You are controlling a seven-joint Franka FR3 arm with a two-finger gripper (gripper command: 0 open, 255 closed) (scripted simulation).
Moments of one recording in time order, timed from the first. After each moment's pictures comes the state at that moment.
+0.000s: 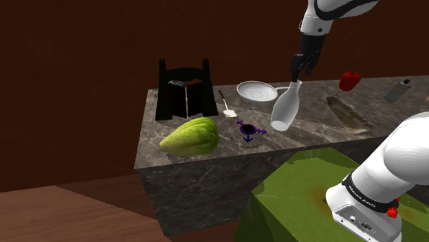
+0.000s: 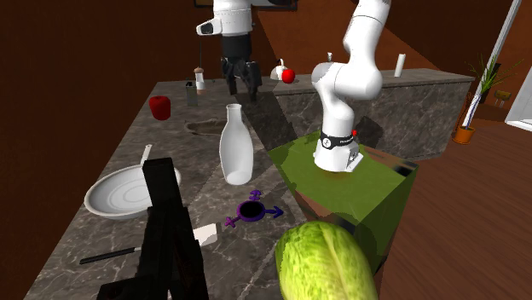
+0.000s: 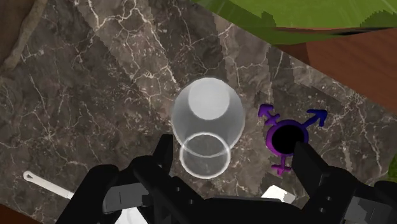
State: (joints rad) arm -0.03 -0.46 -0.16 -2.38 -0.10 1.83 -0.11
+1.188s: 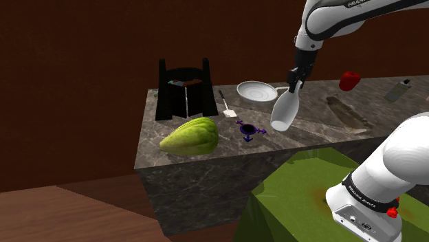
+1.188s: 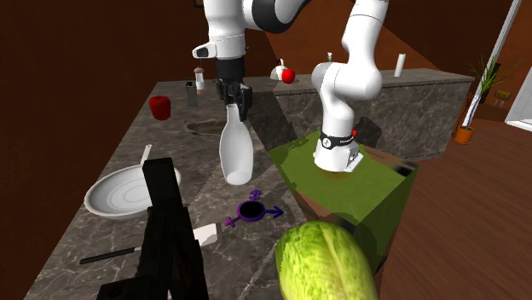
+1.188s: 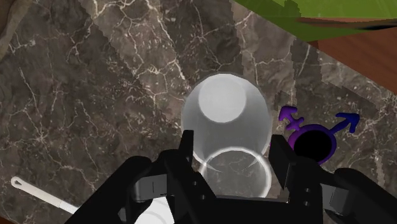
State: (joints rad) arm -0.04 -0.39 -0.19 -2.46 -0.13 1.99 -0.14
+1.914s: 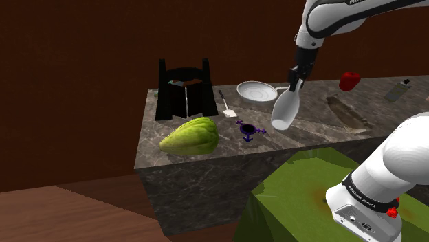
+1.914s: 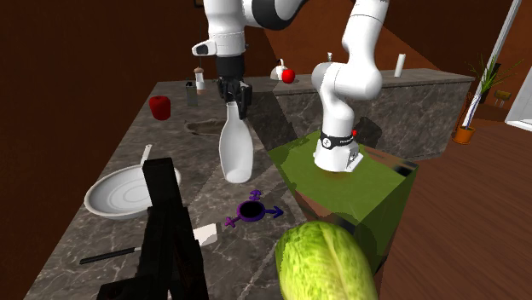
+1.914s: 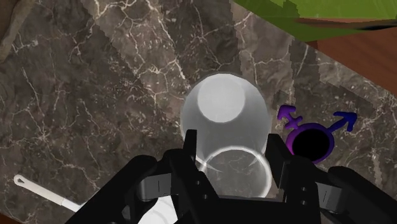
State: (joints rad) arm -0.04 -0.39 -0.19 -2.44 -0.13 1.97 -0.14
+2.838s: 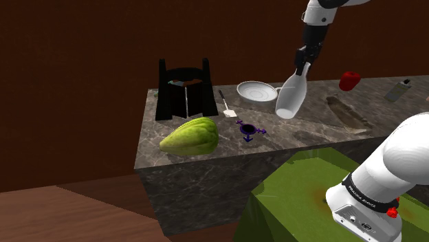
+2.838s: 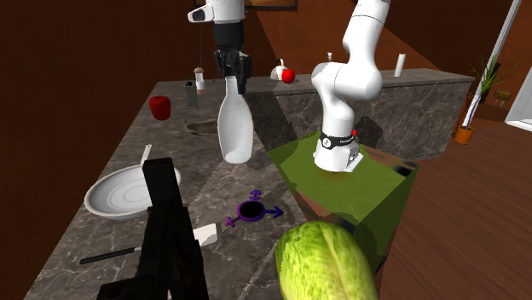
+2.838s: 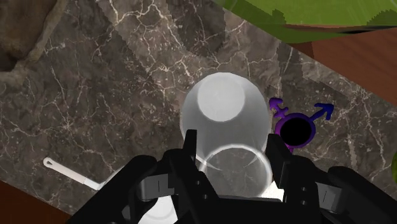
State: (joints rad) arm -0.04 -0.44 -0.18 -2.29 -0.12 1.78 -0.15
